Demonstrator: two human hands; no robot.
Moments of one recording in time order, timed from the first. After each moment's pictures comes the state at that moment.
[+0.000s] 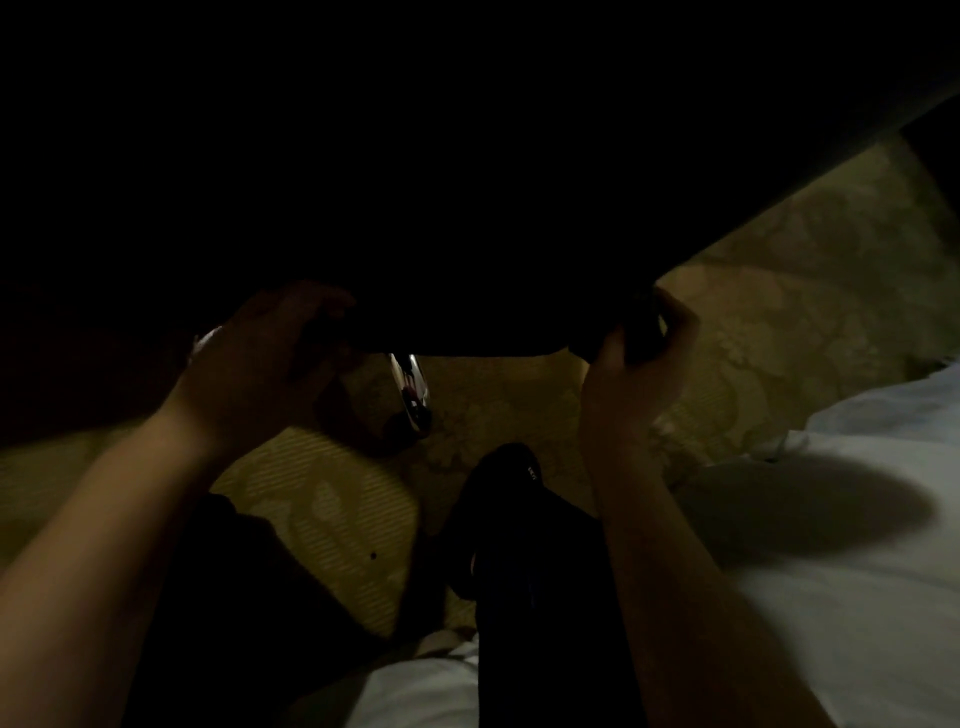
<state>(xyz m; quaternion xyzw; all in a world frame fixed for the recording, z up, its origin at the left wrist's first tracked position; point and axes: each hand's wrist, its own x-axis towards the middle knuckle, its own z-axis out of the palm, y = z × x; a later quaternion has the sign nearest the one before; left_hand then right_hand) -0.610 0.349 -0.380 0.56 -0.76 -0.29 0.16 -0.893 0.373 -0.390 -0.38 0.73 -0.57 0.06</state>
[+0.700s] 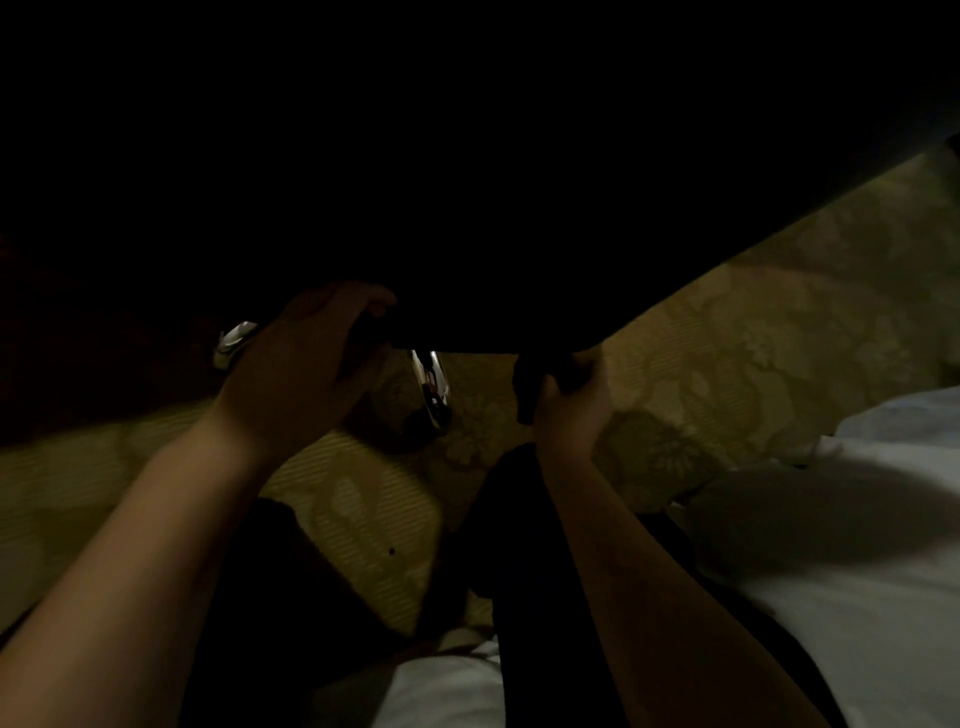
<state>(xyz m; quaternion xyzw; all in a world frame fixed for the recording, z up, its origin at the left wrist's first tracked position) -0.618 0.352 -0.385 0.53 -0.77 -0.25 0.23 -0.857 0.383 -0.458 -0.32 0.81 -0.41 0.27</state>
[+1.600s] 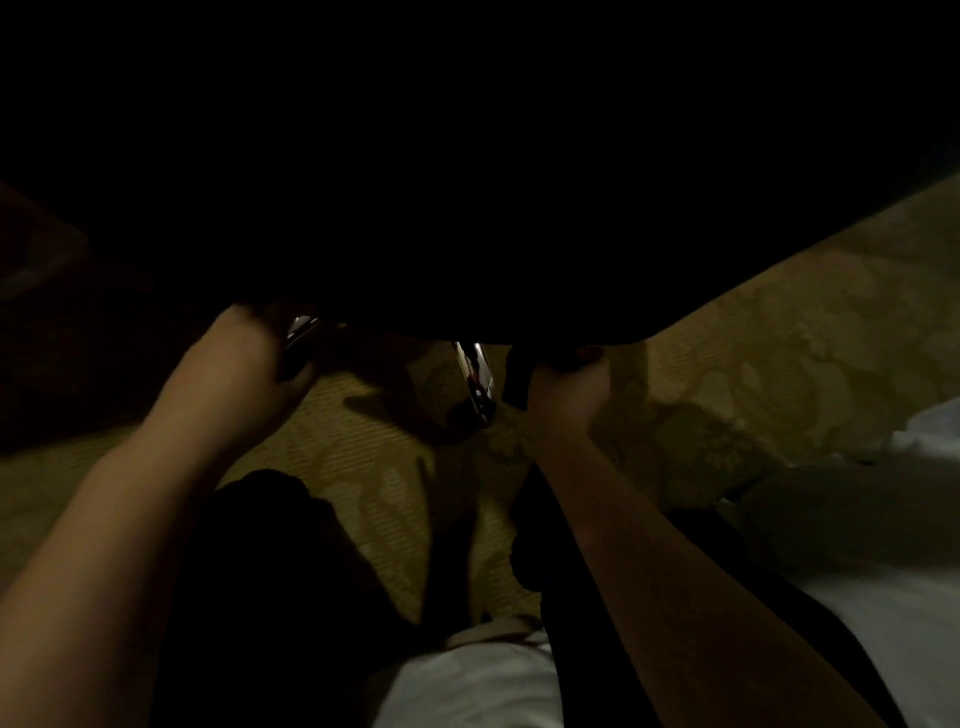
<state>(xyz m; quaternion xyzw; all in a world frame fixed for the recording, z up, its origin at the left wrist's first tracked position) -0.542 0.356 -0.382 0.68 -0.69 -0.25 0.05 -0.797 0.361 -0.462 -0.29 0.84 -0.38 0.27</state>
